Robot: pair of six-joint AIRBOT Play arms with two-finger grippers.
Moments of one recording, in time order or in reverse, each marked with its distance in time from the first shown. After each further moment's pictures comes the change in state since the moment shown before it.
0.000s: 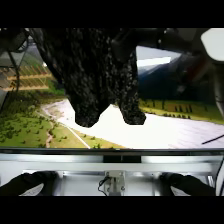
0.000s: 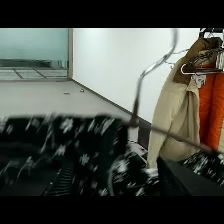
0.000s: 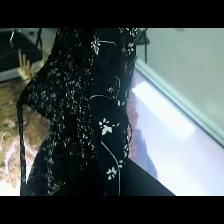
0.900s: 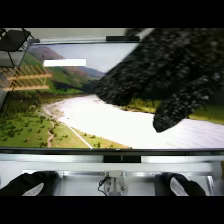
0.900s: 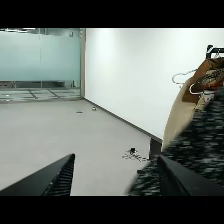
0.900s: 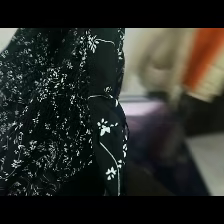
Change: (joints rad) left arm 0.042 0.097 -0.001 -0.001 -0.041 0.019; right arm -0.741 0.266 -0.001 -0.569 0.186 0.504
